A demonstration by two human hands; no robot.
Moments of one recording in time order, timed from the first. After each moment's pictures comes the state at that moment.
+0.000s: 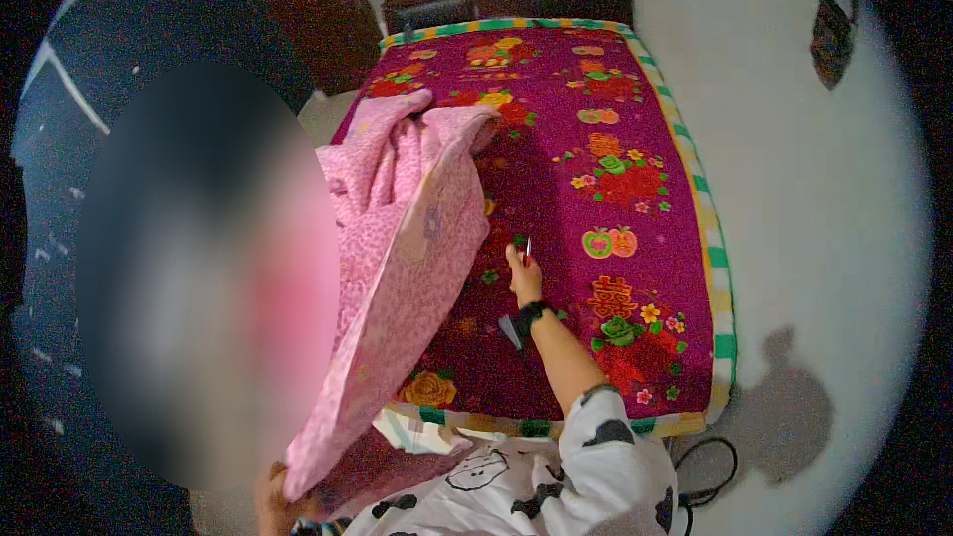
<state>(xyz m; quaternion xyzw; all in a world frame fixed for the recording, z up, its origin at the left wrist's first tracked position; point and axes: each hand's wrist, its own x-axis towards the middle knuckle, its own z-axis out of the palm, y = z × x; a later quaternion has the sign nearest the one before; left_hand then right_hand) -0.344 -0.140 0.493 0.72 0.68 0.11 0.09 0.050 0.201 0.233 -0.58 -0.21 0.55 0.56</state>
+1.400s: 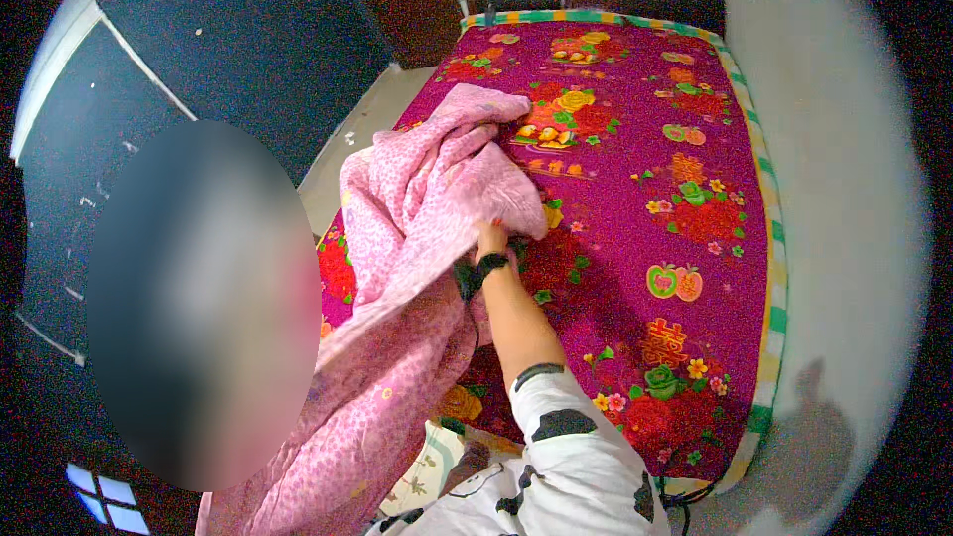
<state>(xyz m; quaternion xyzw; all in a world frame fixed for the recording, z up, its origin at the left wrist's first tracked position) -0.361 -0.162 0.521 0.51 0.81 0.25 -0.14 -0.106 0.377 0.252 -0.39 -0.09 0.69 0.60</state>
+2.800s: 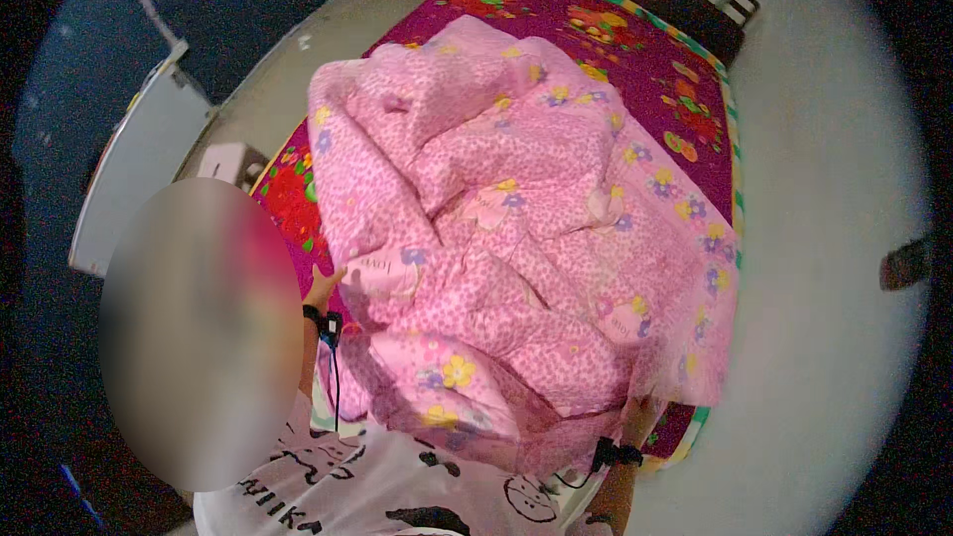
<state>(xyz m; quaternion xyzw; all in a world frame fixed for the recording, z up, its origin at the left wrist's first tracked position) -0.590 0.256 0.055 0.26 0.74 0.39 0.48 0.152 -0.002 0.130 -0.79 -0.35 0.26 0.44</state>
